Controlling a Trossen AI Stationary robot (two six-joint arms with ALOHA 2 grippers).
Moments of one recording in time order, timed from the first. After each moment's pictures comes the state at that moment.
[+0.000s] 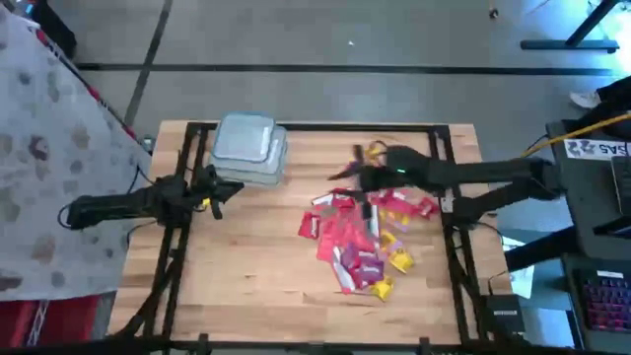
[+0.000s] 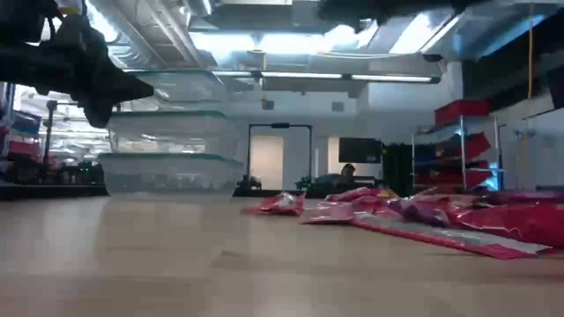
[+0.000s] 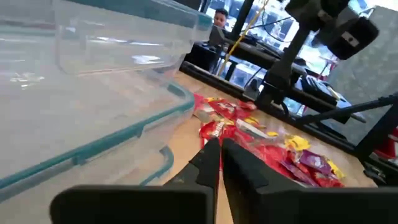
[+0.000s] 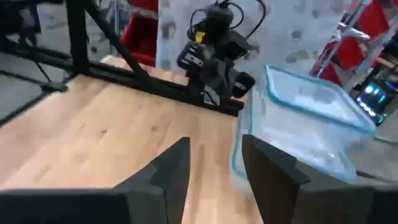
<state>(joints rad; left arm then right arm) 0.10 0.04 0.06 -0.11 -0.25 -0.37 -0.10 1.41 1.07 0.06 -0.22 -0.38</state>
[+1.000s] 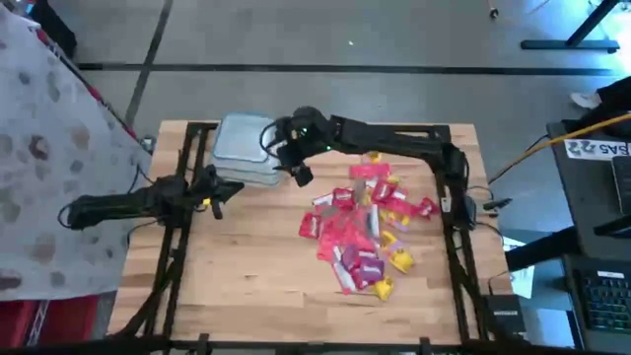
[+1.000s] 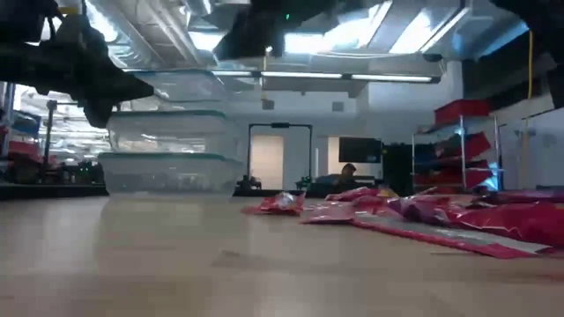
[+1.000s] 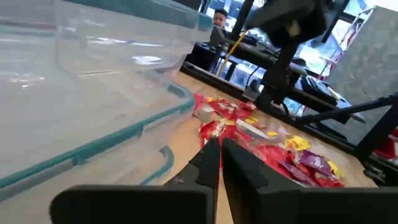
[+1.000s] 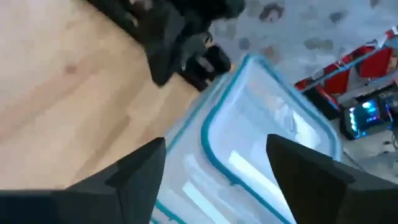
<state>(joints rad) 0.10 0.04 0.06 -0.11 -0.25 -0.37 -0.25 2.09 1.95 -0.42 -0.24 -0.83</state>
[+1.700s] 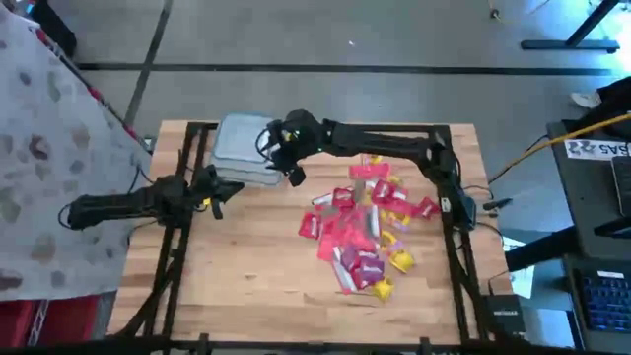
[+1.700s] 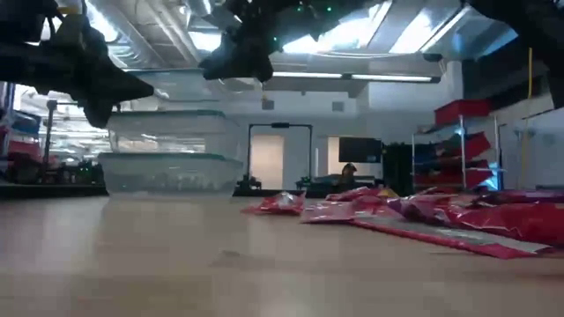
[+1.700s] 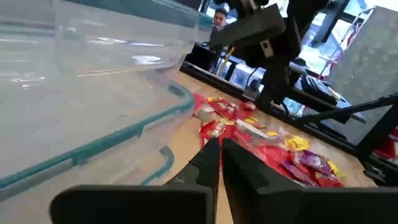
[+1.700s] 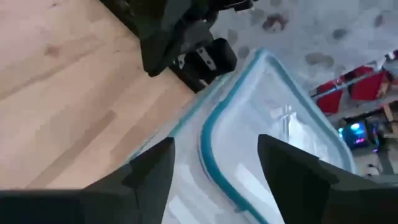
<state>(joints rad) 0.10 0.04 0.06 -0.11 -0.25 -0.37 -0.25 2.16 1.95 -0.34 -0.26 -0.93</state>
